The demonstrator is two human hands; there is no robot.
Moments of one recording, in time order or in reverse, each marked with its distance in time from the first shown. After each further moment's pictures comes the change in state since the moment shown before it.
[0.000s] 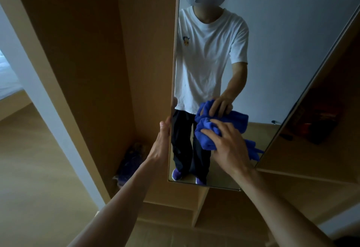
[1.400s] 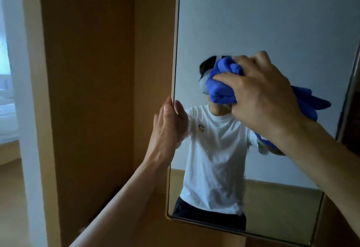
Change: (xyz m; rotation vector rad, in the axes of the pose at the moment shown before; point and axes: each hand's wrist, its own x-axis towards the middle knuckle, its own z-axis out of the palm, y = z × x) left_hand 0.062 -0.147 0.032 0.049 0.308 0.579; right_hand 0.004 0.021 0.083 -0.423 0.550 -0.243
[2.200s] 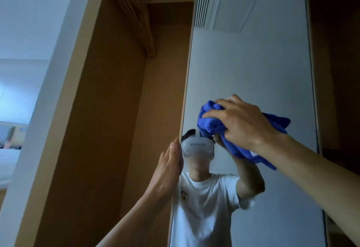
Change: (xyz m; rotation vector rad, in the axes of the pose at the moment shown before) left_hand -0.001 -0.007 -0.017 -0.108 -0.105 0.115; right_hand 0.025 -0.015 -0.021 -0.076 -0.014 -0.120
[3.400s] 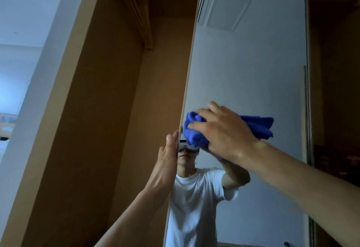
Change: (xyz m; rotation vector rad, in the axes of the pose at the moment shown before) left_hand -0.018 -0.003 -0.002 -0.109 -0.048 -0.018; right_hand -0.013 -0.053 0.006 -0.121 0.026 -0.172
